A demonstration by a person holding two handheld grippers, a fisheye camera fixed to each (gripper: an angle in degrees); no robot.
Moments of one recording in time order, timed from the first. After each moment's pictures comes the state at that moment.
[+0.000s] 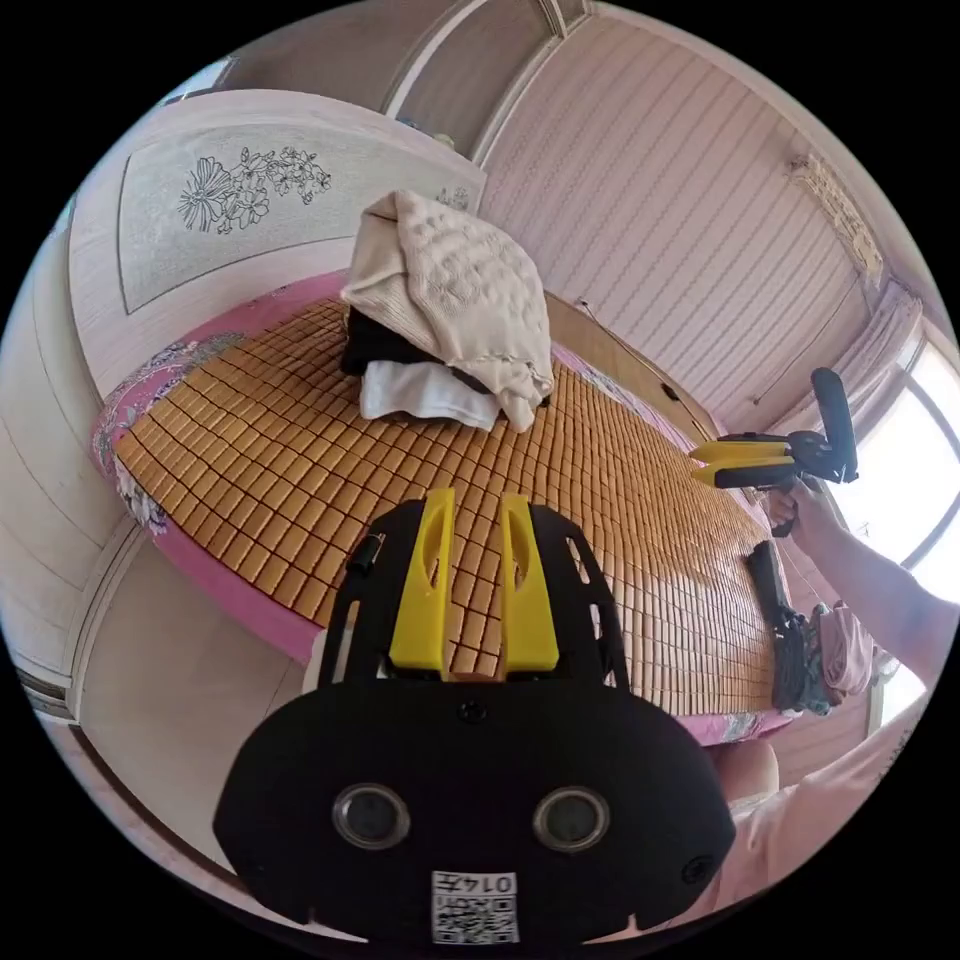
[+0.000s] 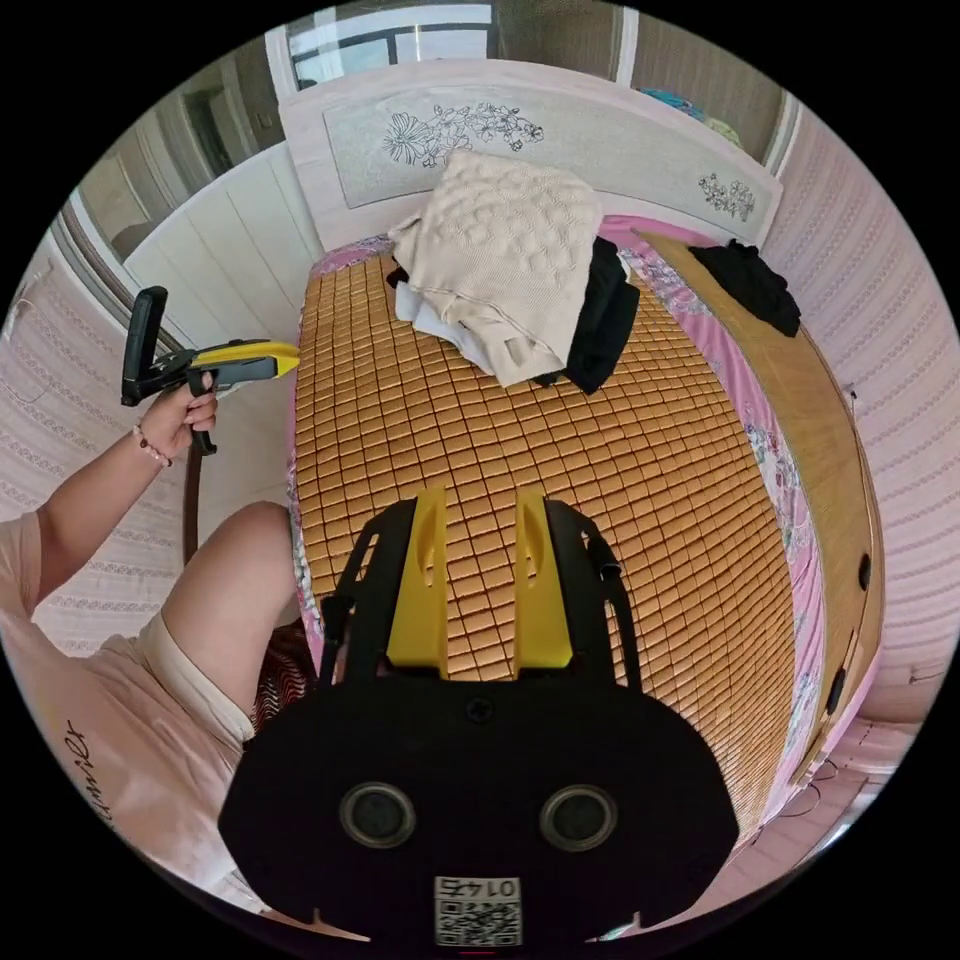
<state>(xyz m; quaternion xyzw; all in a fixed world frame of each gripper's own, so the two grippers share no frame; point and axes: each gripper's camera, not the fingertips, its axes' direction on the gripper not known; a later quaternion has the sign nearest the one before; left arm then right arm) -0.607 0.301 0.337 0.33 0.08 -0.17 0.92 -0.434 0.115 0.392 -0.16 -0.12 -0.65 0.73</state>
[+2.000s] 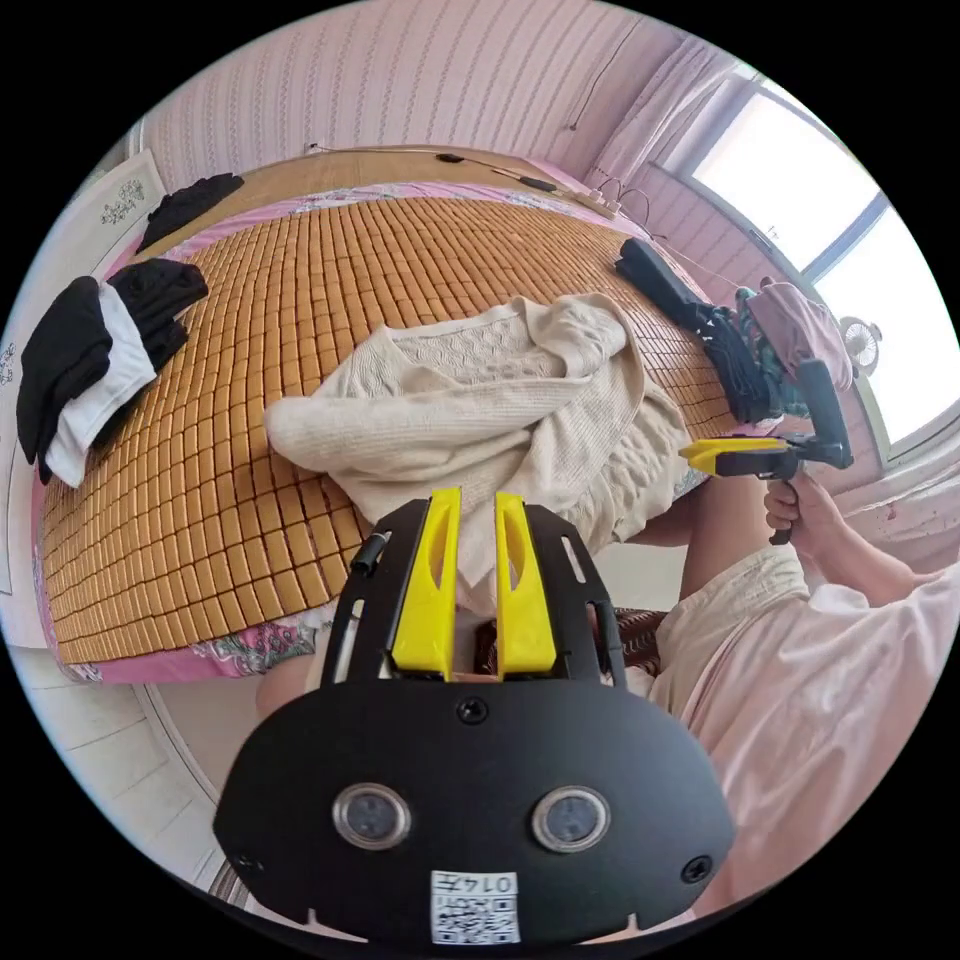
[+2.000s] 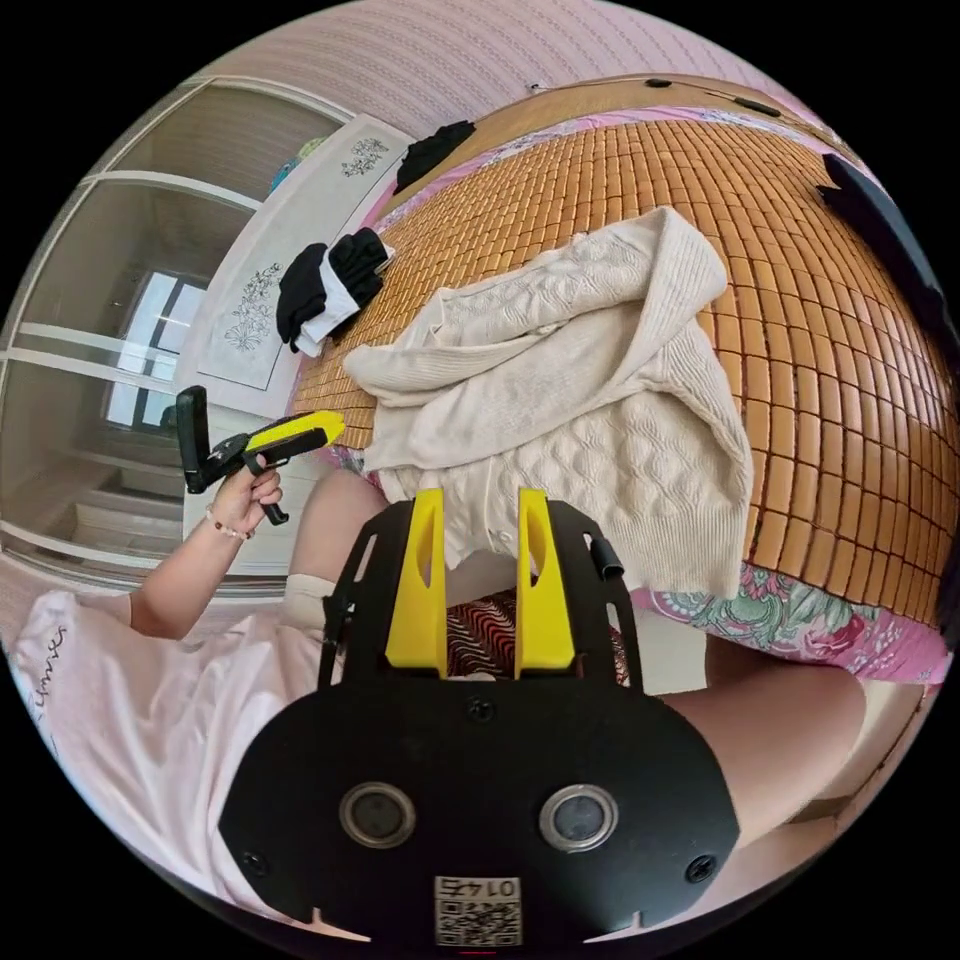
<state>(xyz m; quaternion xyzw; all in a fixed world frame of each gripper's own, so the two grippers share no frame) -0.327 0.326 0.405 0.08 0.10 0.18 0.97 0.131 0.222 0.328 -0.25 -0.22 -0.17 0.93</state>
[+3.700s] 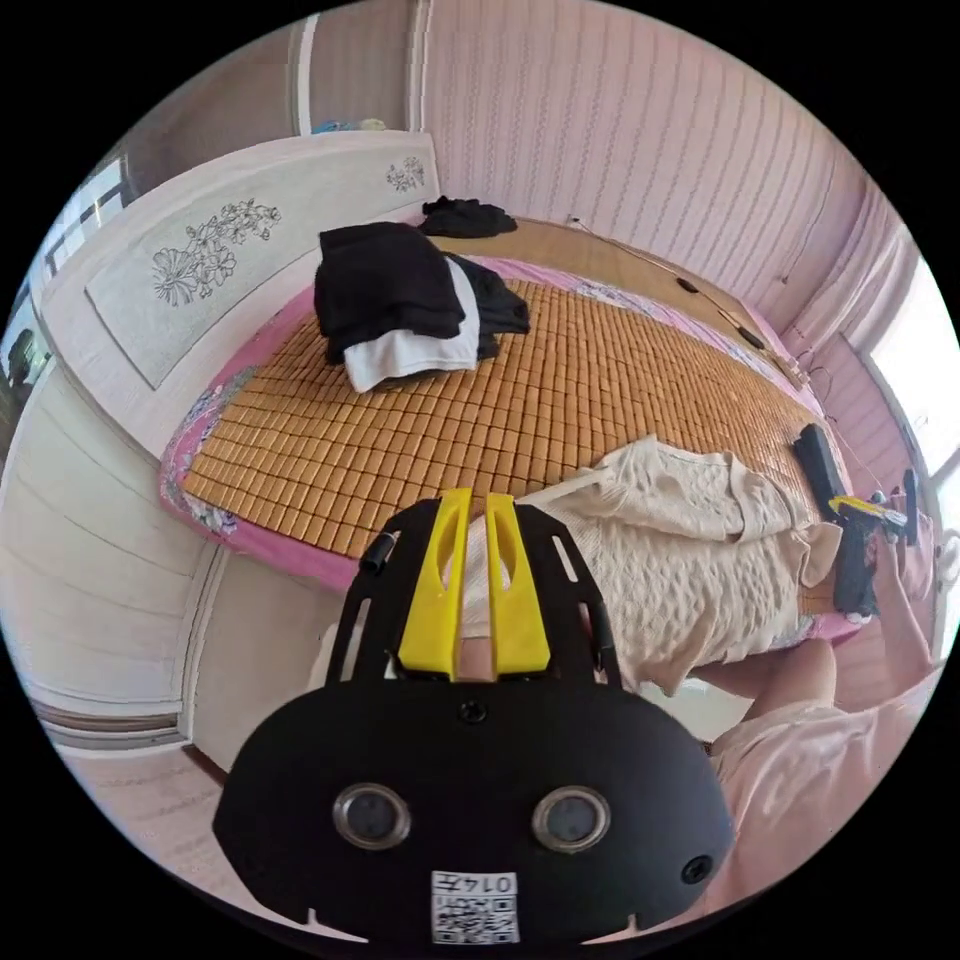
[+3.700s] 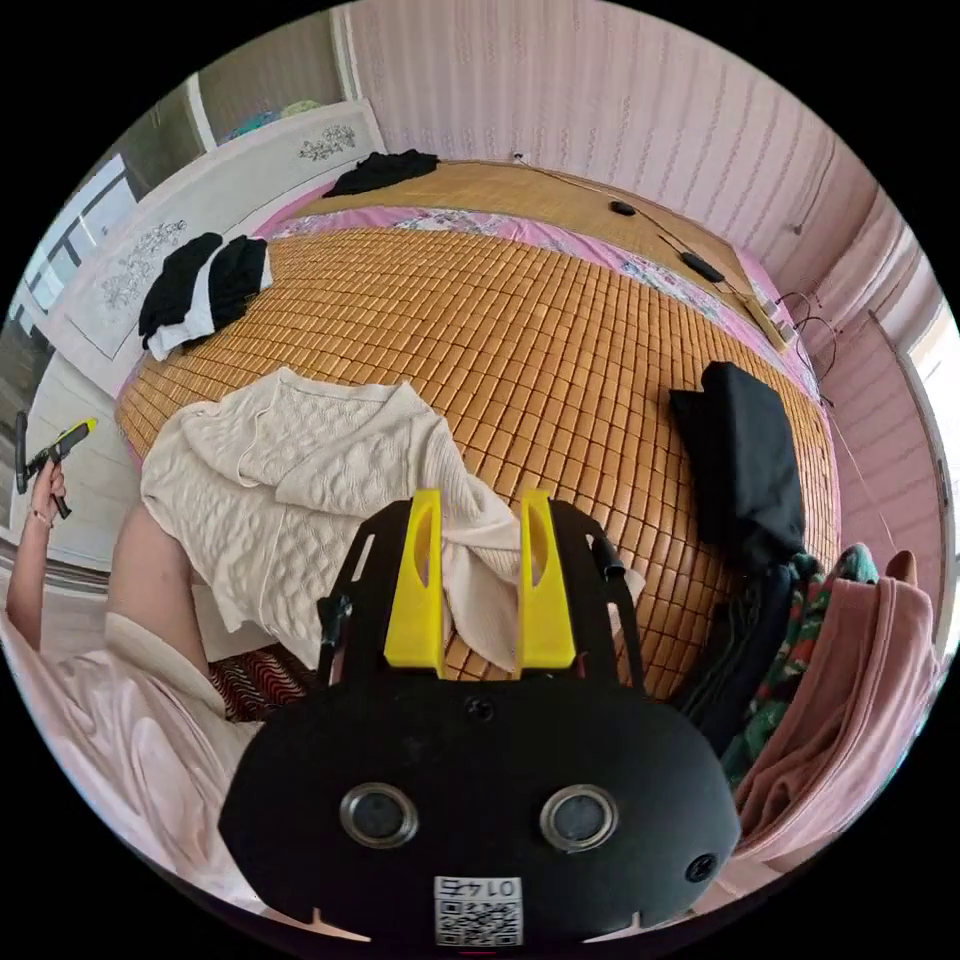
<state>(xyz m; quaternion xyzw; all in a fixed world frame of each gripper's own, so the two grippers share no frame) -0.396 0.314 0.309 0.21 0.00 -0.03 0.98 0.099 0.070 0.289 -0.12 0.05 -0.34 0.93</state>
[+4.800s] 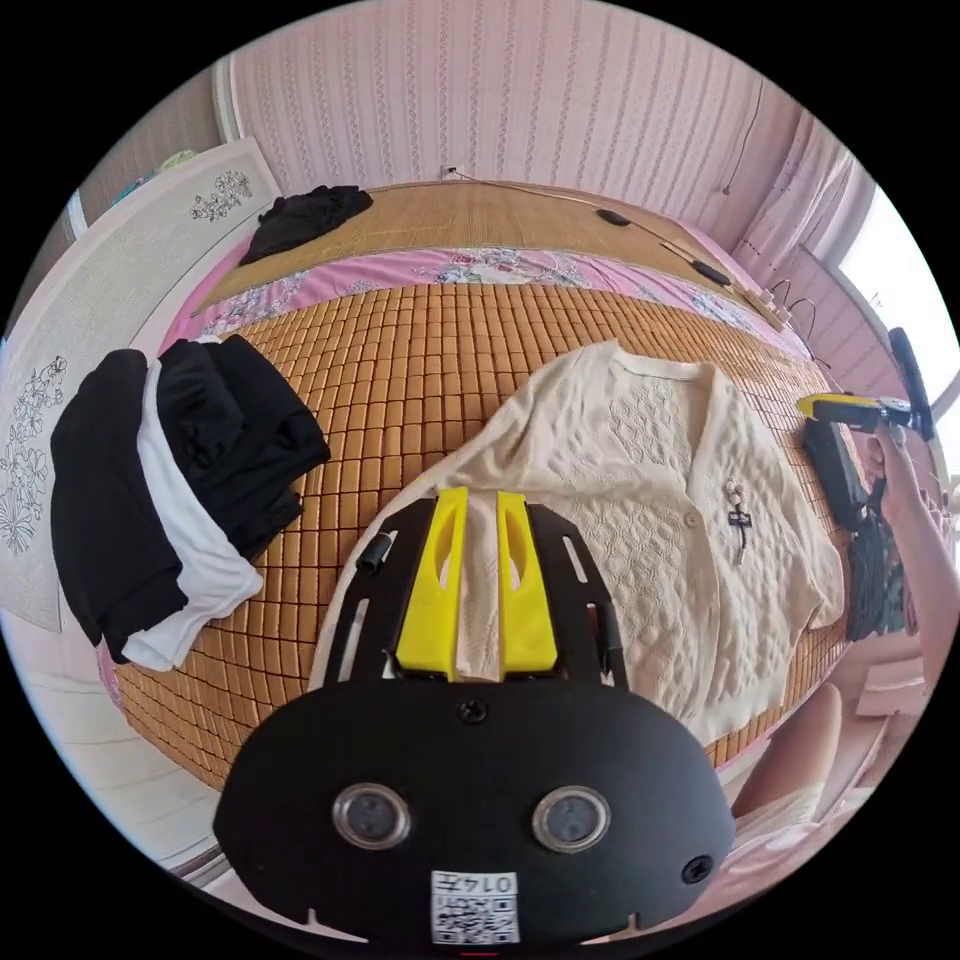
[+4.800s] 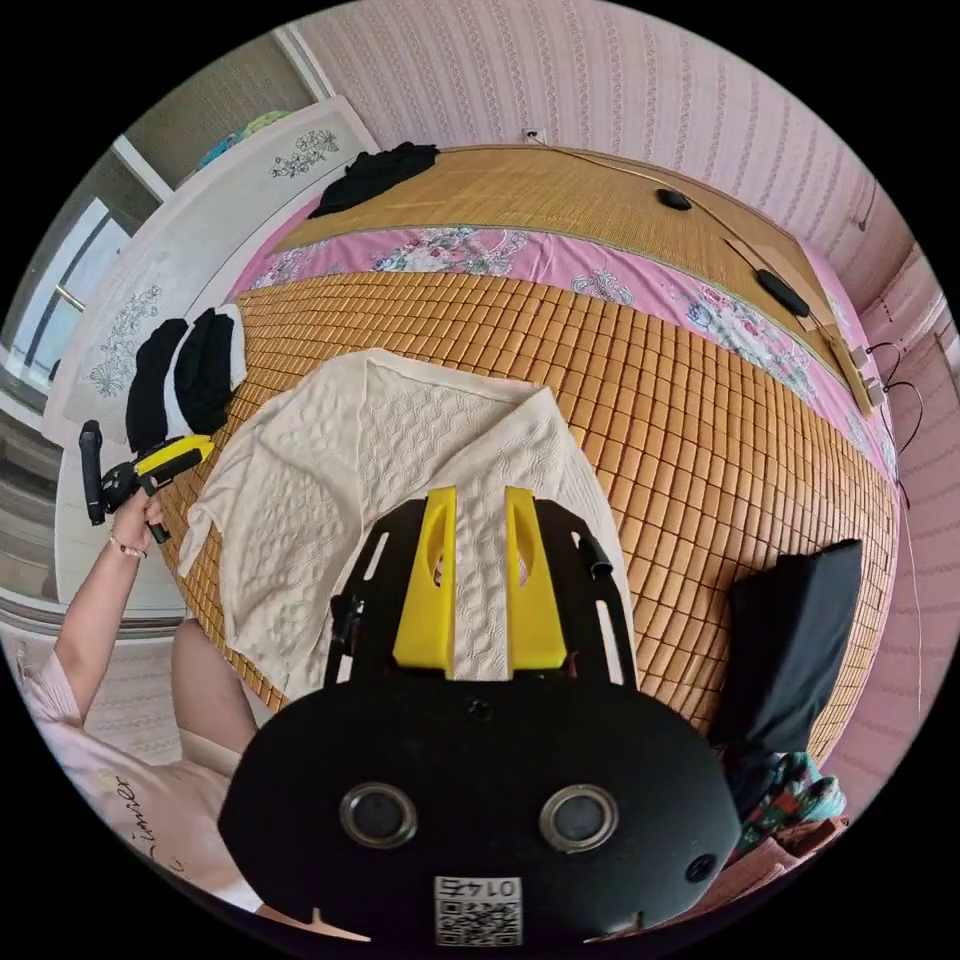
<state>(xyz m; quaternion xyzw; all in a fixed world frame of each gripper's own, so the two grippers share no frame) -0.293 0.094 0.368 0.17 -0.01 0.08 0.98 -0.015 -0.101 0.438 -0.17 -0.03 -0.29 0.94</state>
